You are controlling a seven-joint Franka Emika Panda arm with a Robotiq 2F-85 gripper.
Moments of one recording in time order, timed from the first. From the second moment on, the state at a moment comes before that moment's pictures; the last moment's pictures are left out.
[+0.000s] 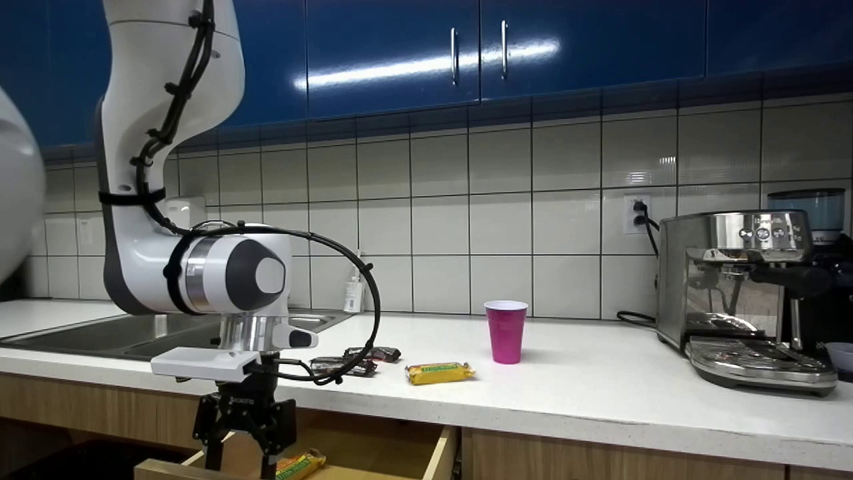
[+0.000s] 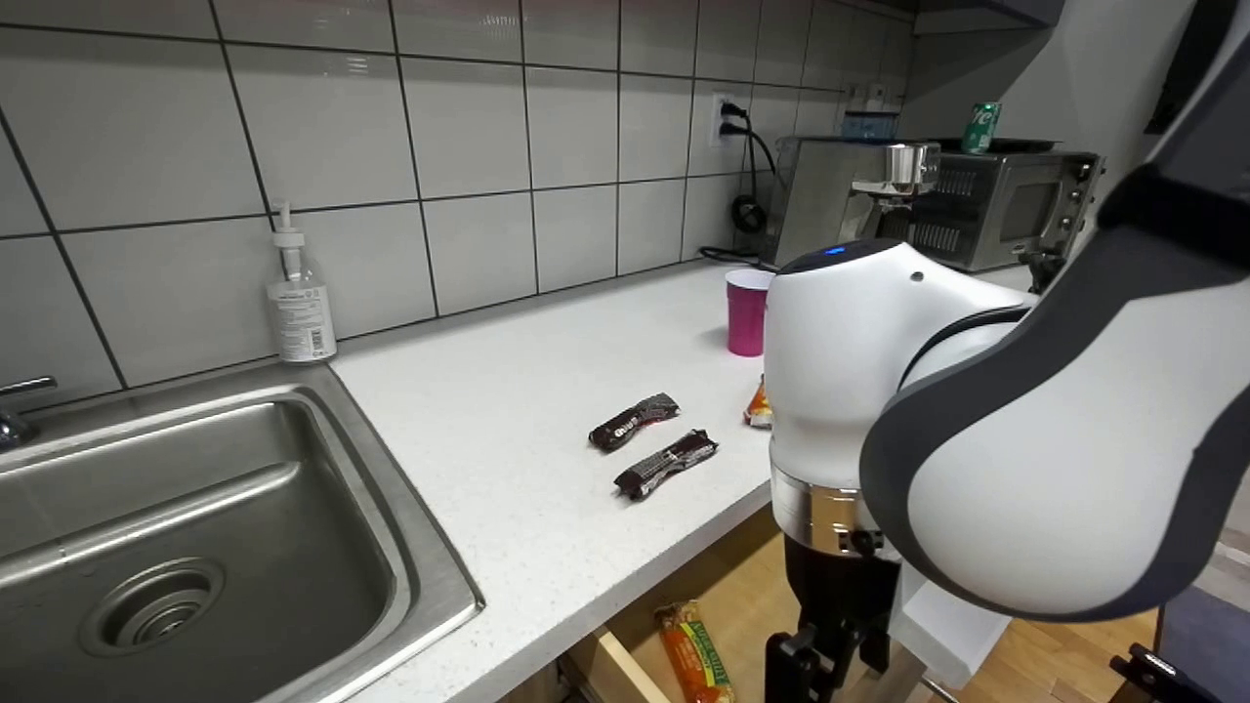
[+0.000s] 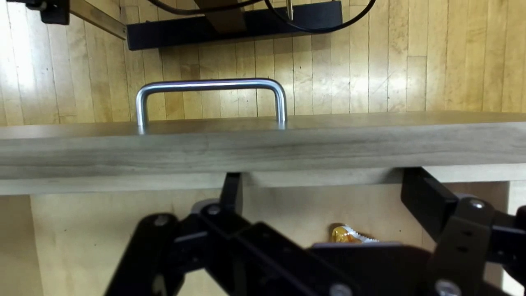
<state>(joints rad) 0.16 0.26 0.06 -2.60 0.02 2.66 0.21</state>
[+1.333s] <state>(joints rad) 0.16 0.13 0.07 -2.68 0.06 2.53 0.21</state>
